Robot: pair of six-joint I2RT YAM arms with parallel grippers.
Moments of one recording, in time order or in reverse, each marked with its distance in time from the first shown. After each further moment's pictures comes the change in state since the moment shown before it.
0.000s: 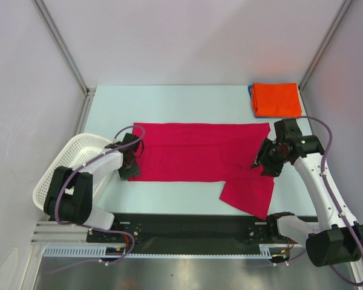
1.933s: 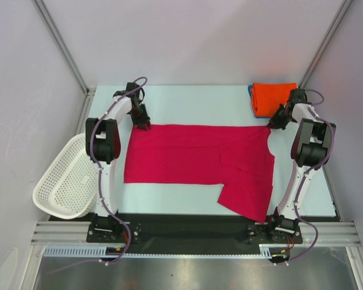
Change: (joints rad) left arm 0.167 0.888 1.194 -0.206 0.412 0.220; right arm -0.374 1.099 0.559 0.626 -0.082 -0.159
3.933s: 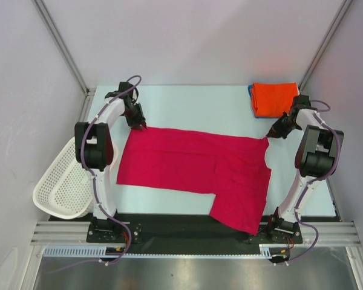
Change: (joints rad) left arm 0.017 -0.201 -0.181 0.037 0.034 0.023; right arm -0.016 -0.191 -0.197 -0.085 -0.027 0.124
